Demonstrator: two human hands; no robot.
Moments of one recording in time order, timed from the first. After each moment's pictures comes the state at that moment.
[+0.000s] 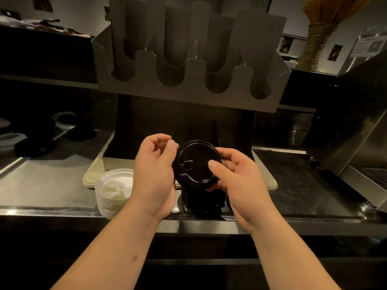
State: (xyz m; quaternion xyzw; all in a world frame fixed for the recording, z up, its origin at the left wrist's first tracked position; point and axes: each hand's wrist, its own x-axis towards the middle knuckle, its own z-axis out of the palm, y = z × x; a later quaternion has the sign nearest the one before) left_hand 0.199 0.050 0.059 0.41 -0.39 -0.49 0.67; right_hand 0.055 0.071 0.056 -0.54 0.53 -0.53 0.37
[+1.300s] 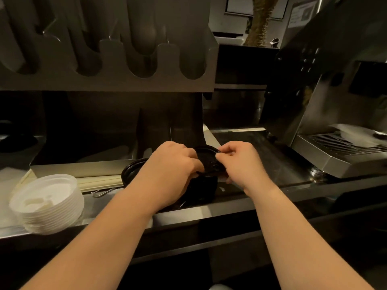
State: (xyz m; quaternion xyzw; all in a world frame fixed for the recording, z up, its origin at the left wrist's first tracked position) left_hand 0.102 0.027 0.048 0.29 -0.93 0.10 0.19; right_hand -0.086 0.050 0.035 -0.49 0.70 -0.47 0.25
